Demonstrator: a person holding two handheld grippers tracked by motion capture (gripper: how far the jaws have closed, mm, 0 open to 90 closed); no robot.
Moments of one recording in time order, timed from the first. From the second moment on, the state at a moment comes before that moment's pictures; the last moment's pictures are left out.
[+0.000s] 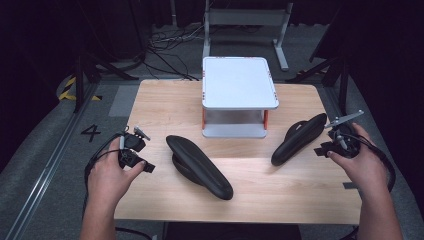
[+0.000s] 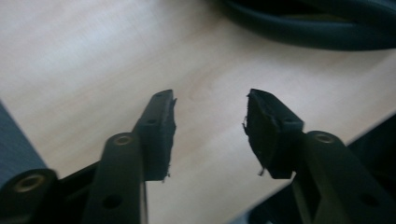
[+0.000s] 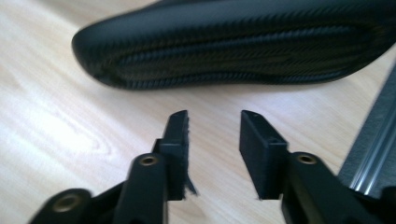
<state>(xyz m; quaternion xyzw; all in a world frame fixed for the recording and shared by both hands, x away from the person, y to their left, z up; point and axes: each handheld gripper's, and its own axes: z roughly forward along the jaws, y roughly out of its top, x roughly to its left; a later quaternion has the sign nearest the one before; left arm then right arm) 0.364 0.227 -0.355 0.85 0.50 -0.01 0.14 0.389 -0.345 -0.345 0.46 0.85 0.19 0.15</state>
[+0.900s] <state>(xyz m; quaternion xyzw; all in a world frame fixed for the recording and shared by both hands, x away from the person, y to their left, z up) 0.331 0.218 -0.346 0.87 0.44 0.06 0.22 0.390 -0.261 -0.351 0.40 0.87 0.28 0.08</state>
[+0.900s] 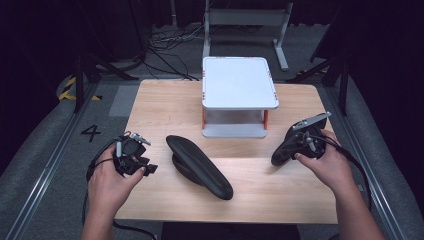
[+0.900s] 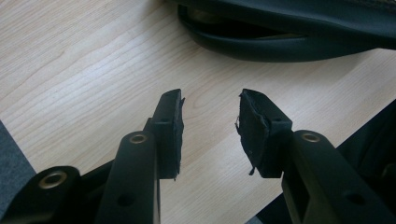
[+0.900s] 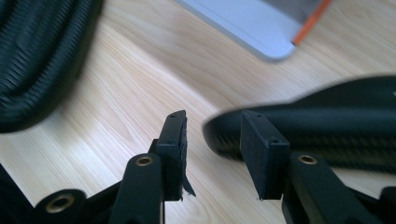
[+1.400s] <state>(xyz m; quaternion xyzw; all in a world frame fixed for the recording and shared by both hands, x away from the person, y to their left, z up) 0.338 0.161 -0.397 0.91 0.38 0.01 0.18 0.389 -0.259 -0.348 0.39 0.87 0.29 0.09</state>
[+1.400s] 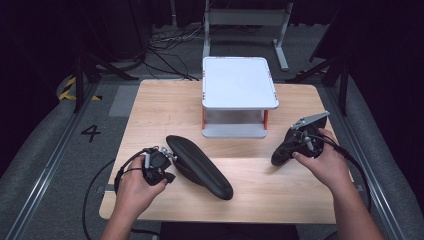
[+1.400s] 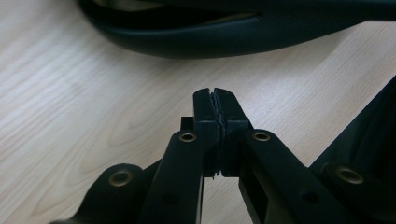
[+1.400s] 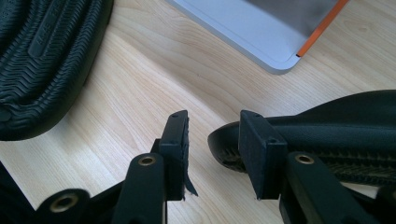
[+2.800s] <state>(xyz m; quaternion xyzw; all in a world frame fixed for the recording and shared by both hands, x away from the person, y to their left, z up) 0.393 0.102 -0.401 0.90 0.37 0.04 0.24 0.371 -0.294 -0.351 0.44 0.85 0.29 0.10</state>
